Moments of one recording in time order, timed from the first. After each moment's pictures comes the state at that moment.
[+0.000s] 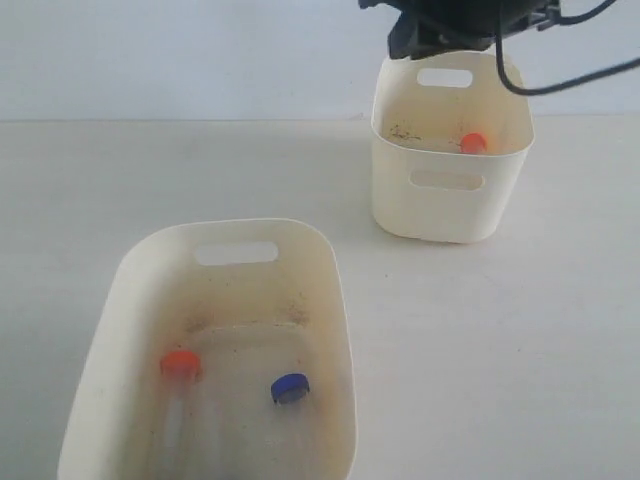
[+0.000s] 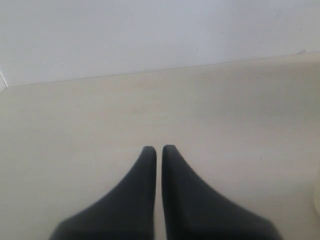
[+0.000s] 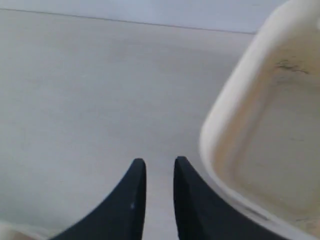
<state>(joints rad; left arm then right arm) -0.02 0.01 0.00 0.13 0.28 -0.02 0.30 1.59 -1.39 0.29 0.63 -0.05</state>
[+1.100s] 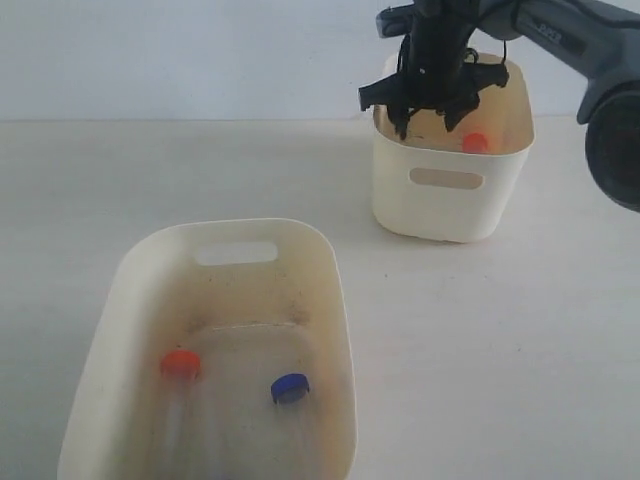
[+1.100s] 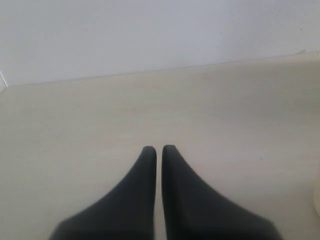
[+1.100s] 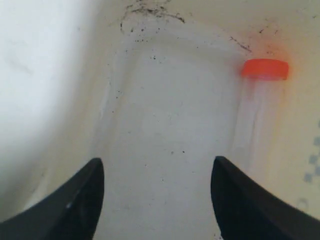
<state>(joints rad) -0.02 0.01 0.00 0.13 0.28 -0.02 0.26 2.45 -2.36 -0.21 1.22 0.28</state>
